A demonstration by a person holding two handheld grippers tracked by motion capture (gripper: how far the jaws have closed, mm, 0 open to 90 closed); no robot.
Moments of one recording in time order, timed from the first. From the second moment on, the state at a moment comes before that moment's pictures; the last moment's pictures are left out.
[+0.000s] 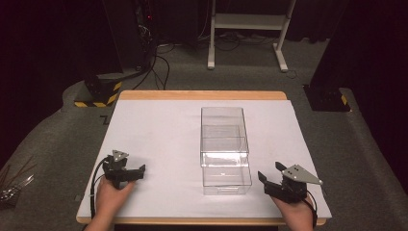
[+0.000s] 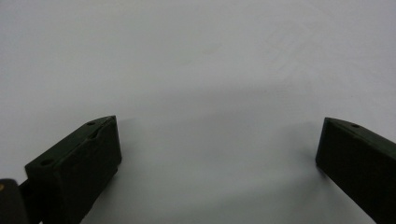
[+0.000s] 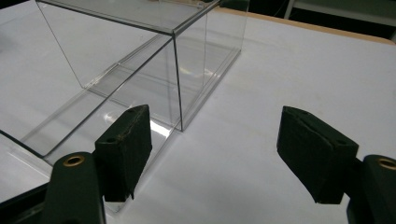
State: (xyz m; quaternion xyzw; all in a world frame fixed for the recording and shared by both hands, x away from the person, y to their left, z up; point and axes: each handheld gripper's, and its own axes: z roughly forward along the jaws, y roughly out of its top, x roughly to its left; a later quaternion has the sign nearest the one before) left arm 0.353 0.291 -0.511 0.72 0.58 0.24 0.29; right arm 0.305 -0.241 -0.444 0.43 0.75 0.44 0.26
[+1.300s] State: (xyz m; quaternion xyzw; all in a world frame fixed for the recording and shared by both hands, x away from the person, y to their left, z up) left arm 0.353 0.291 -0.511 0.72 0.58 0.24 0.29; right arm 0.267 -0.232 -0.439 0.41 0.74 0.48 0.23
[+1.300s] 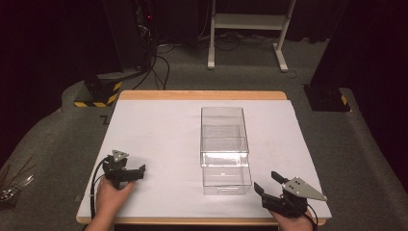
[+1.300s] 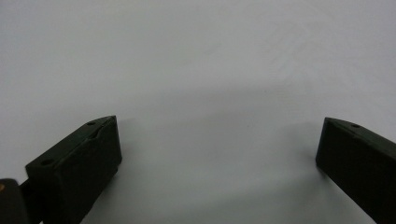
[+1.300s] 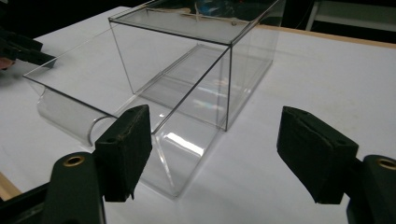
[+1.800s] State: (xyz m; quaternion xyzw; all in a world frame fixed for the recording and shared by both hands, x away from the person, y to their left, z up) left arm 0.353 0.291 -0.511 0.72 0.58 0.24 0.29; right arm 0.266 -0.215 -0.453 0.40 0.76 0.47 0.21
